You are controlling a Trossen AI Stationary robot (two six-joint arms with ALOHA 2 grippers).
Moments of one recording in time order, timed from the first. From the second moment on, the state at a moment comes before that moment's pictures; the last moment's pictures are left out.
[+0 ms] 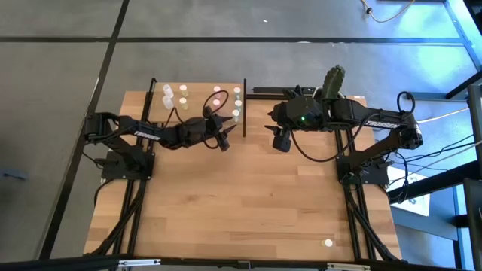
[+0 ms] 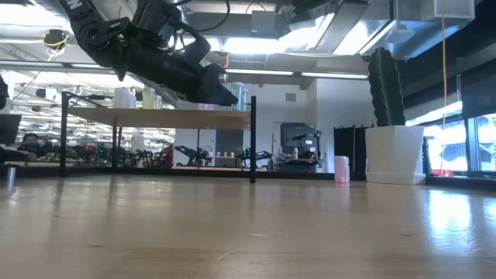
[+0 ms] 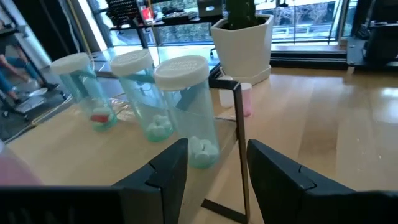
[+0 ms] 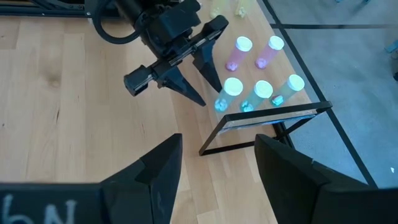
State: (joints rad) left arm 0.23 1.49 0.57 0.70 -0.34 0.08; right arm -0.02 1.42 1.60 -0.88 0.31 0.00
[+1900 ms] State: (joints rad) left arm 0.01 1.26 0.58 0.61 -0.52 0.22; right arm -0.02 1.42 1.60 -0.88 0.31 0.00
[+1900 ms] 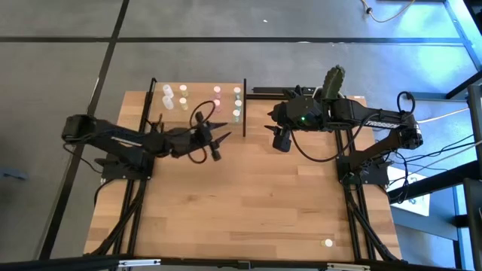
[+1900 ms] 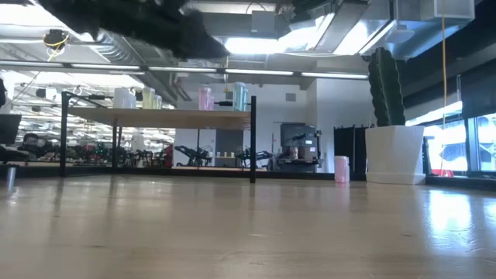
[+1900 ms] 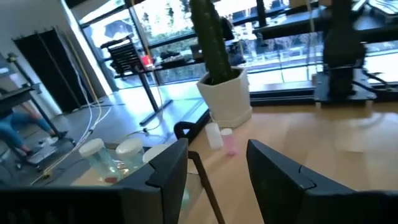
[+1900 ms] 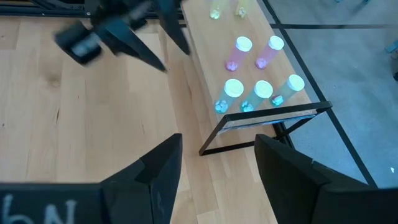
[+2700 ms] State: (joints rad) left arm -0.23 0.79 0.78 -0.43 -0.58 -0.02; right arm -0.02 1.42 1.60 -0.88 0.31 -0.01
